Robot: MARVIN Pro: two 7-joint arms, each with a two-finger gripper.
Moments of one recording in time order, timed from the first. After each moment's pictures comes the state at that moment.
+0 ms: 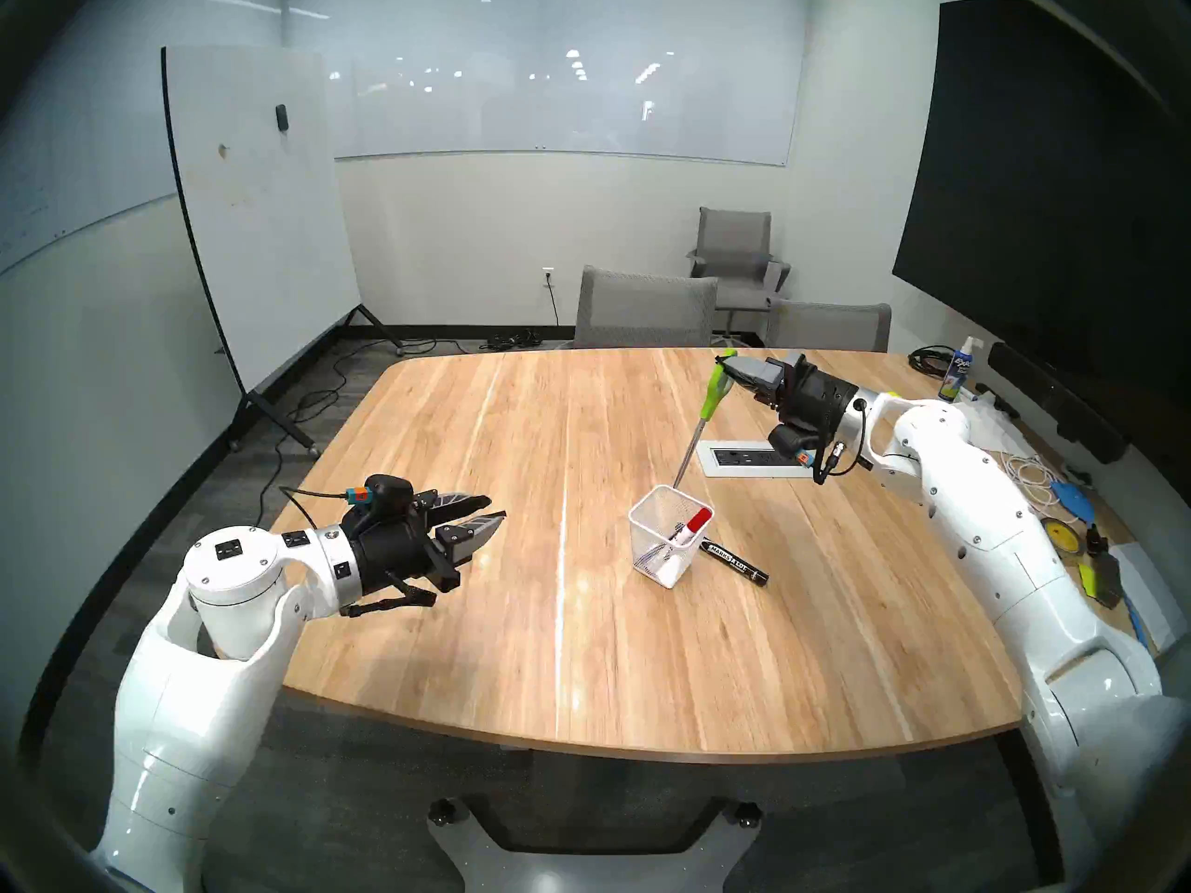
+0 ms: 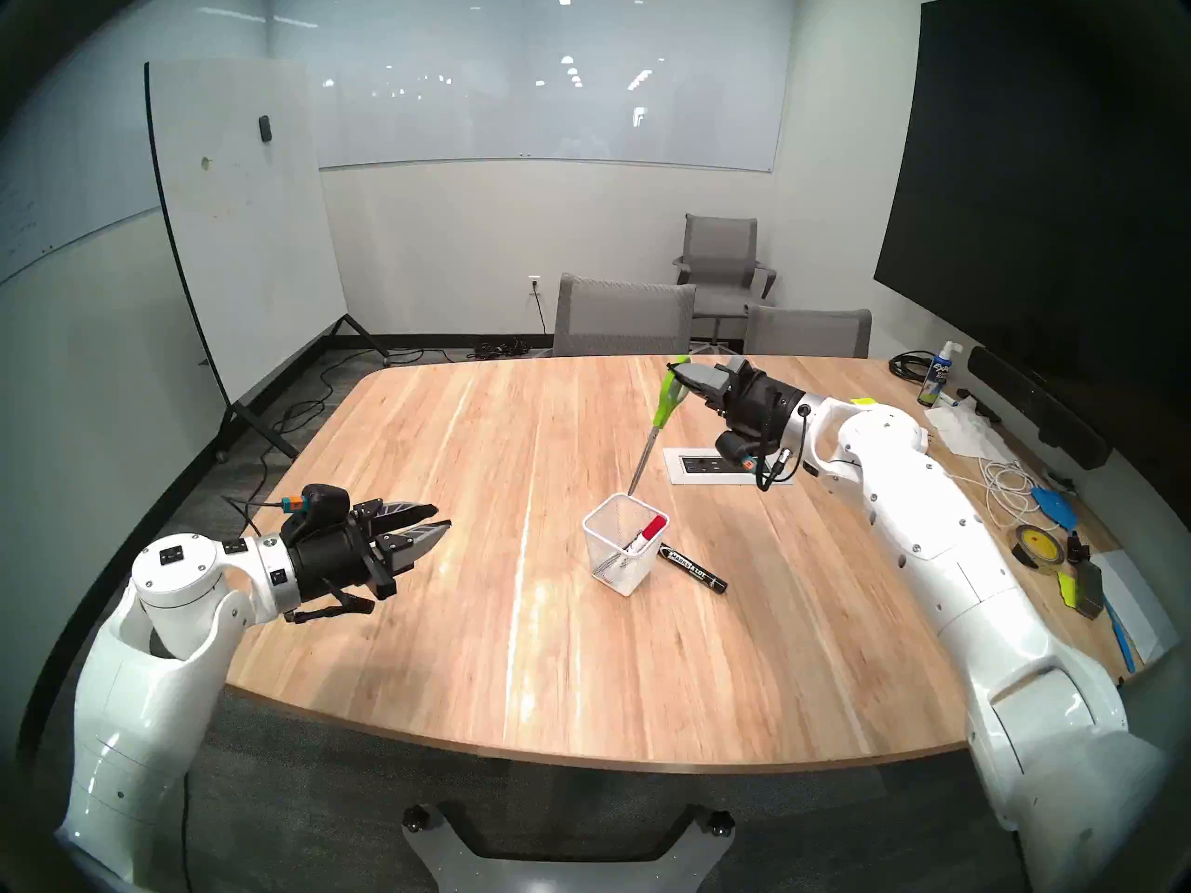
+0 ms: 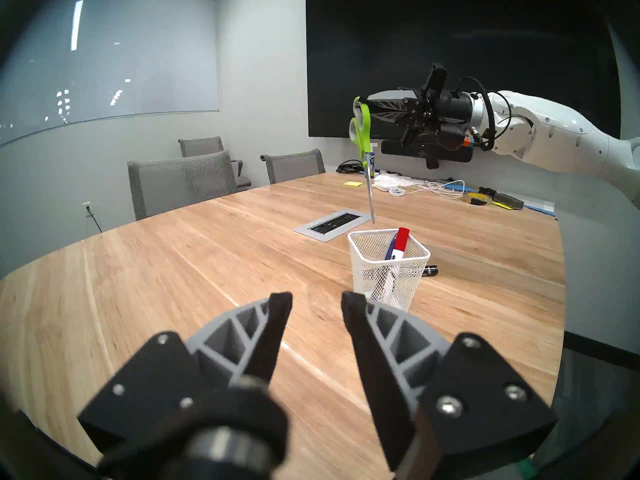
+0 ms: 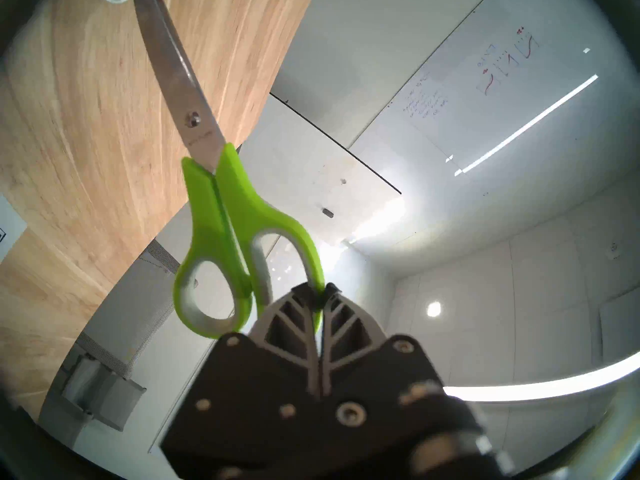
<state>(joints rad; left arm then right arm) 1.72 -1.07 -1.68 -1.93 -0.36 0.35 -0.77 -0.97 -0.91 1.20 -1.30 -1.54 -0.62 -0.40</state>
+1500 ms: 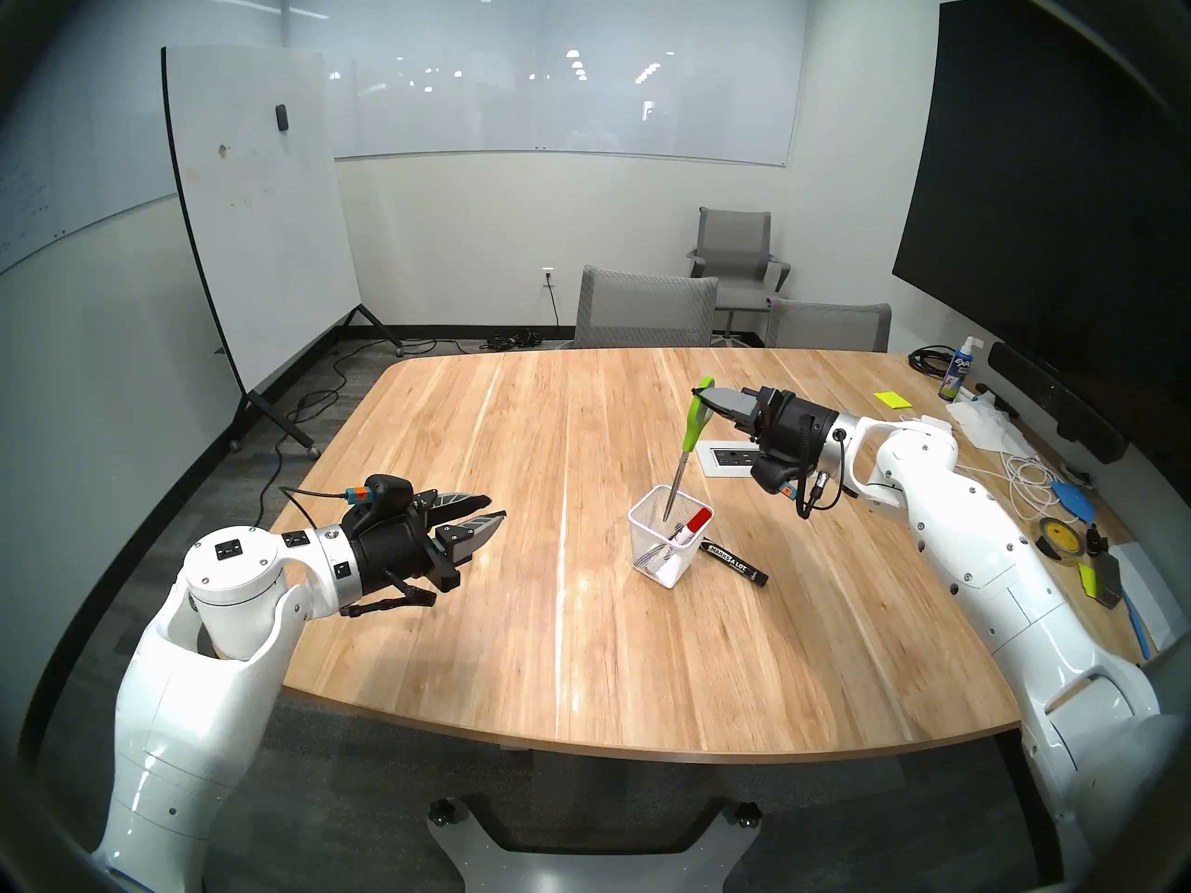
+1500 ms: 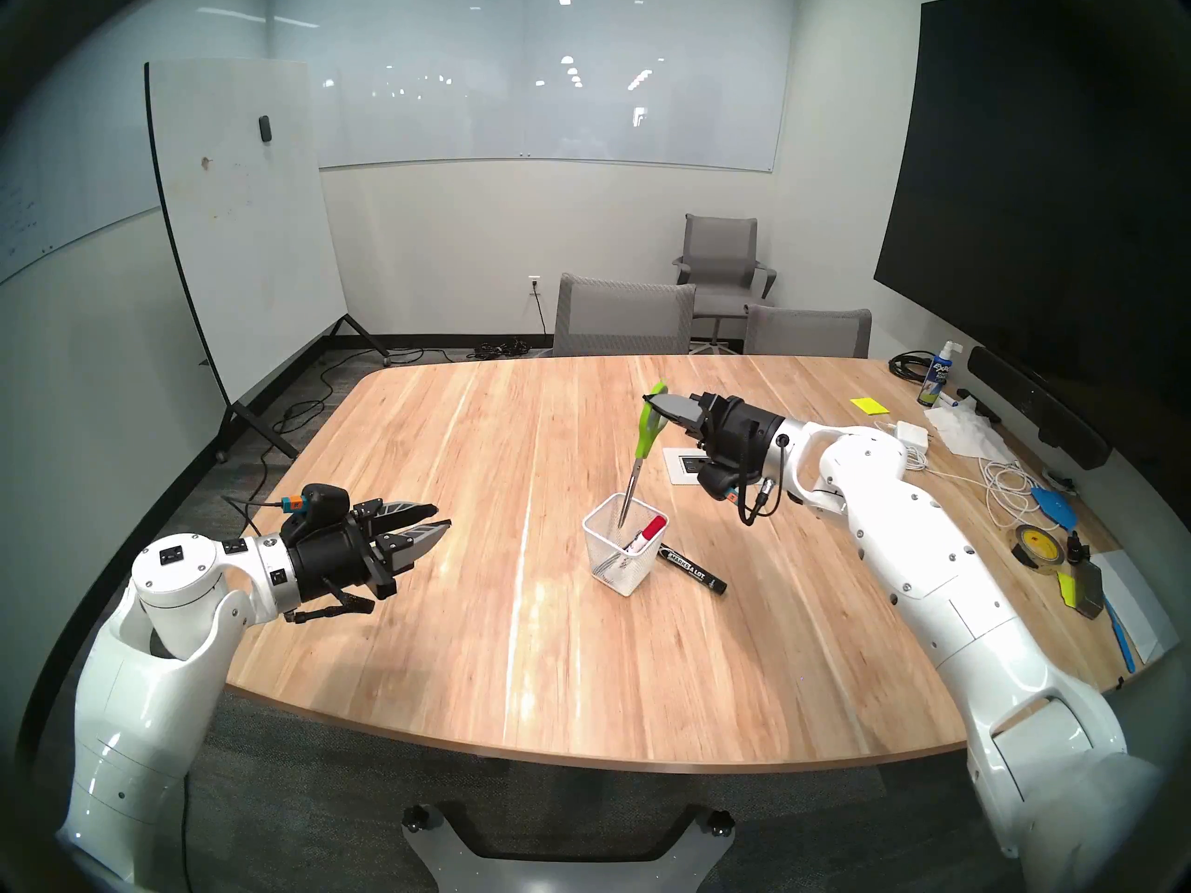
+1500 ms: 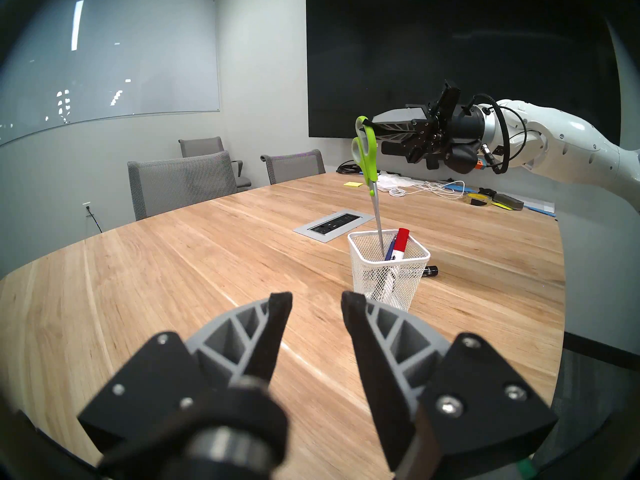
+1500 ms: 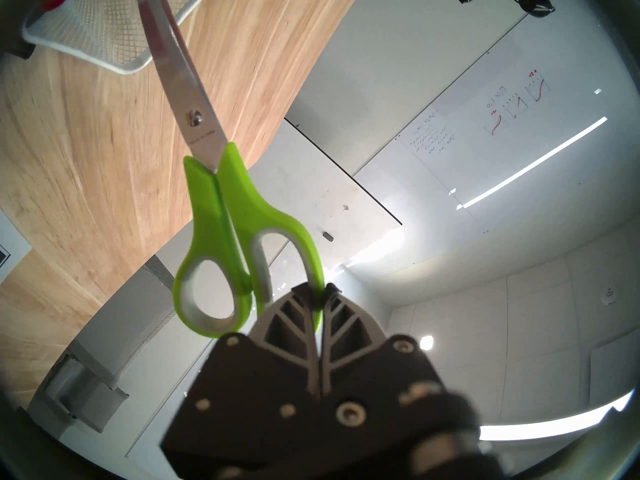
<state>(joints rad) 1.72 -1.08 -1.68 -1.93 -0.36 0.35 -0.77 -1.06 -0.91 1.18 -1.41 -1.66 -0.58 -0.40</state>
